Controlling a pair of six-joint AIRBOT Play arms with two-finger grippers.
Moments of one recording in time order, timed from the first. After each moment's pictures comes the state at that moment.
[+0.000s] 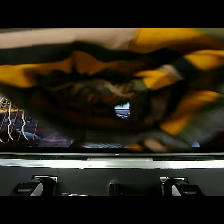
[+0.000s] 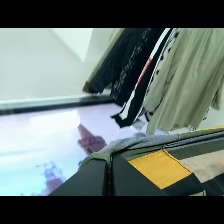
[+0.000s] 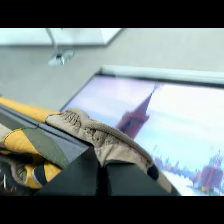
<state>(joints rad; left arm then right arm) 0.05 -0.69 1.76 0.90 -1.19 -1.57 -0.06 -0.77 2.04 -0.92 1.38 1.70</state>
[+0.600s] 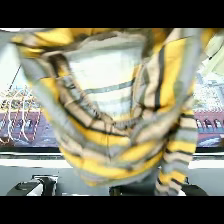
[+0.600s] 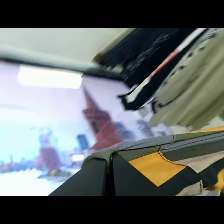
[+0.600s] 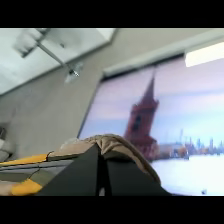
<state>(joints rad) 0.03 -0.97 1.63 0.94 -1.05 -1.68 -0.06 -1.19 2.03 -0.93 1.25 2.00</state>
